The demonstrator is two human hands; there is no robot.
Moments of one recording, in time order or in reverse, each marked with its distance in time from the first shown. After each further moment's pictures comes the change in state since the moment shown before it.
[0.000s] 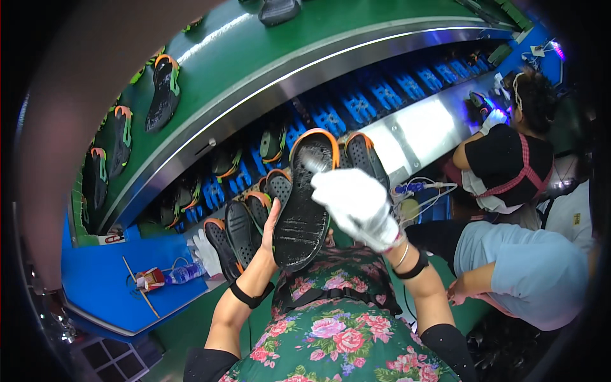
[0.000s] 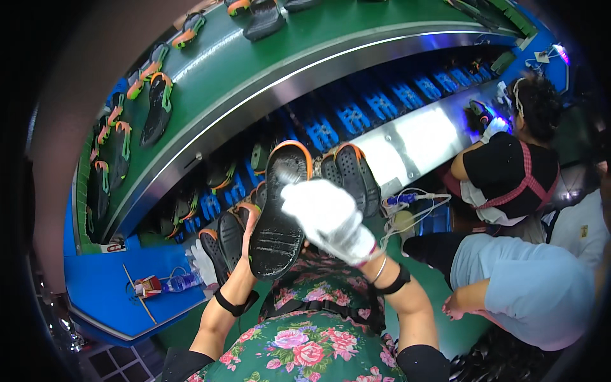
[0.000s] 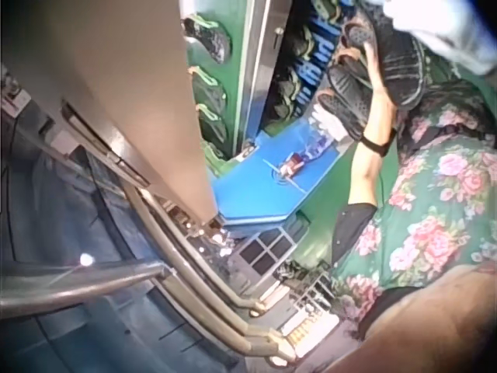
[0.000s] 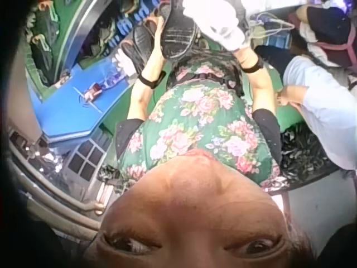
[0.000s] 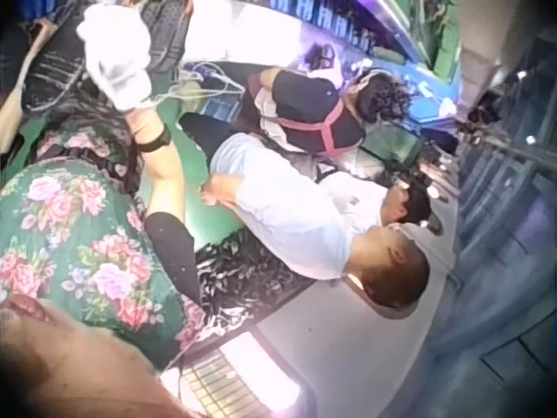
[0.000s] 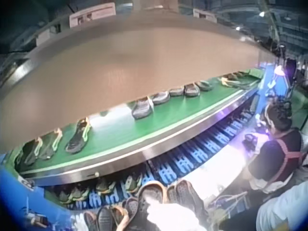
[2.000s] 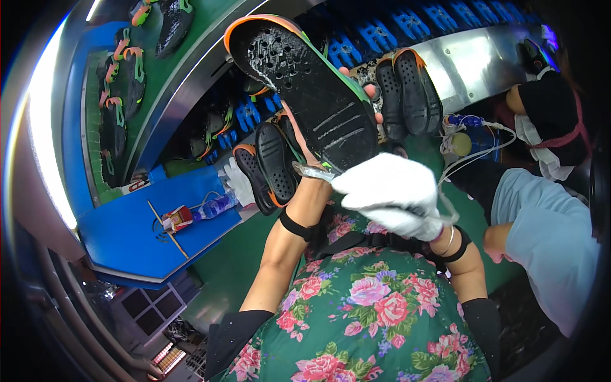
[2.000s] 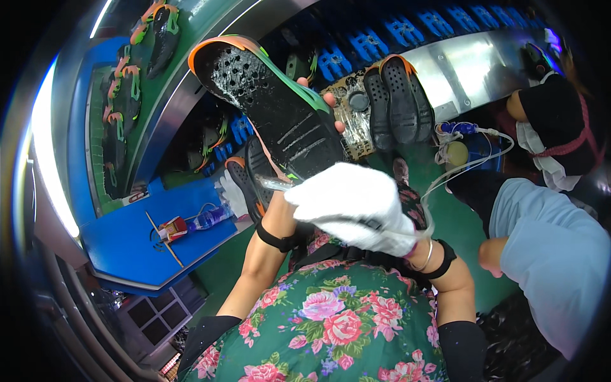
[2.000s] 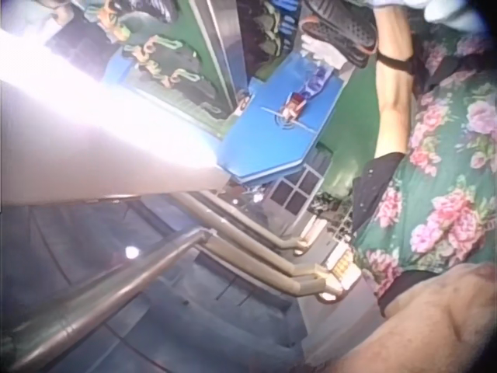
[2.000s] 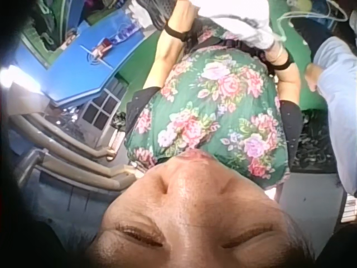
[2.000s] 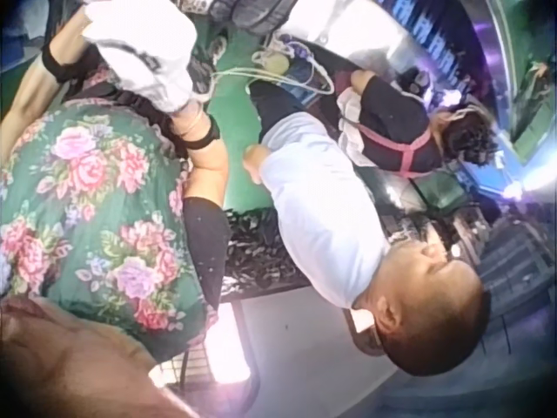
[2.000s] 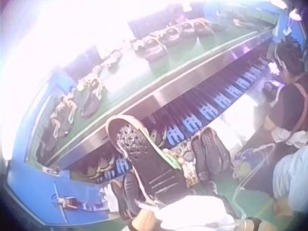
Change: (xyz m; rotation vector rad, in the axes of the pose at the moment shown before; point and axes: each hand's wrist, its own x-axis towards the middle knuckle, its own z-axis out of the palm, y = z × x) left_hand 0.061 -0.010 0.031 -0.092 -0.382 0.284; right_hand -0.049 -0.039 0.003 0.653 -0.133 0.161
